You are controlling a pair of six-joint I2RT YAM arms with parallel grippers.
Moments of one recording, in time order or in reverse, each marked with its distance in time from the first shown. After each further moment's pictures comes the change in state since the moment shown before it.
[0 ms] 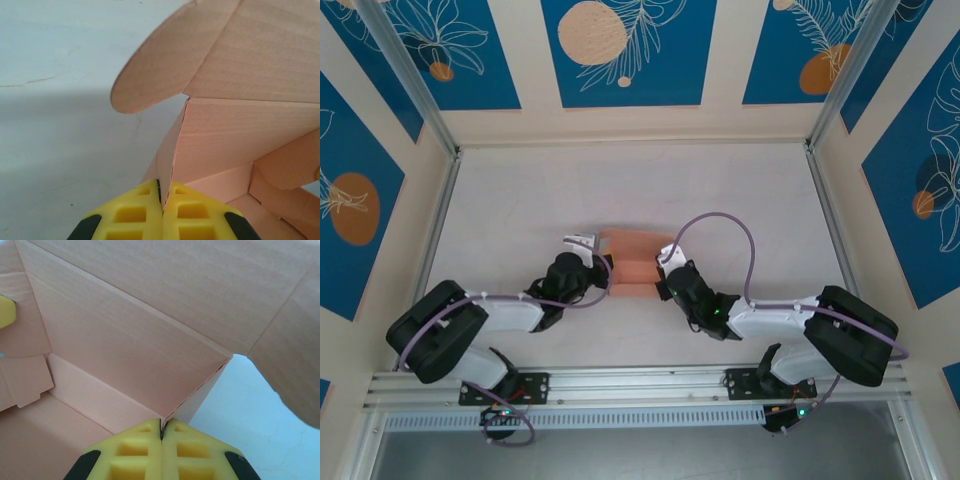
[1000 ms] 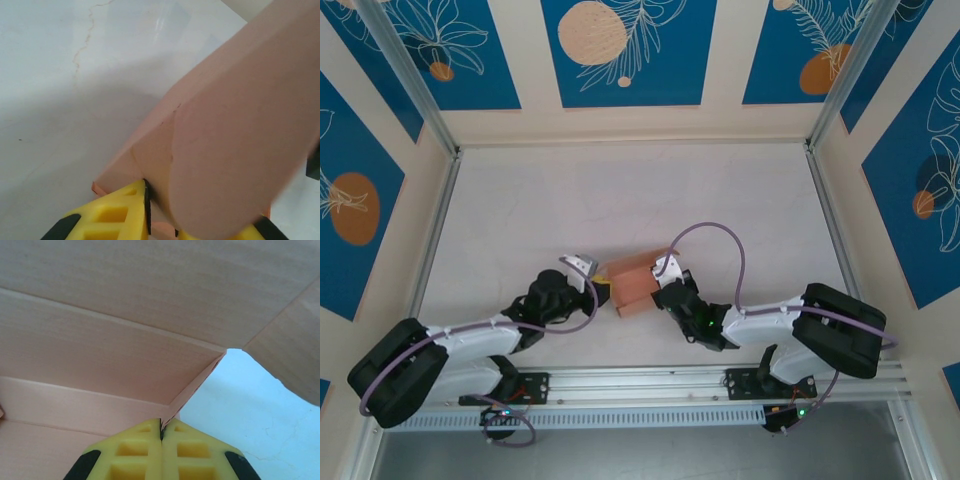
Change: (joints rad) left arm -0.005 -0.277 -0.167 -0.135 0.264 0.119; right arm 0.110 0.071 -0.033 0.103 0.164 -0.008
